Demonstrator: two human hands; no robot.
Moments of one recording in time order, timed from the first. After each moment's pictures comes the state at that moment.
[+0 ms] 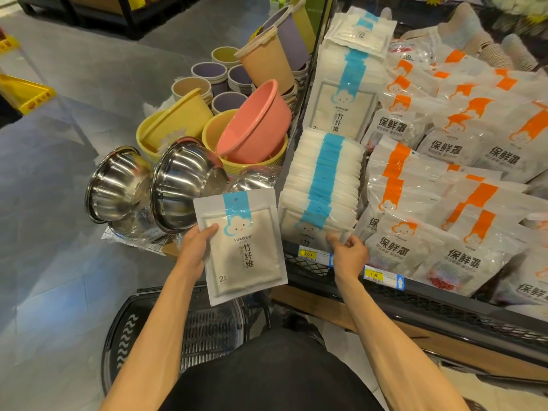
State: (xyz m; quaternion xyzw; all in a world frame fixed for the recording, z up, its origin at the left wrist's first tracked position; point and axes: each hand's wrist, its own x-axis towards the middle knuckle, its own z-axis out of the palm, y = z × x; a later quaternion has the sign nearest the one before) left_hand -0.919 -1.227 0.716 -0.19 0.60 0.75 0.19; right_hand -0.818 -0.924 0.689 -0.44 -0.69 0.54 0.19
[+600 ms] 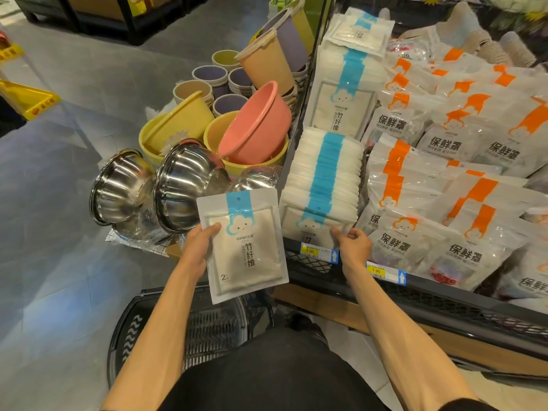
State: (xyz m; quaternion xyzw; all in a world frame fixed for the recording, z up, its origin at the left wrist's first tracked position) left_hand -0.914 -1.229 0.725 -0.18 0.61 0.74 0.20; right_hand -0.822 -0.915 0.707 -0.45 -0.68 0.56 0.16
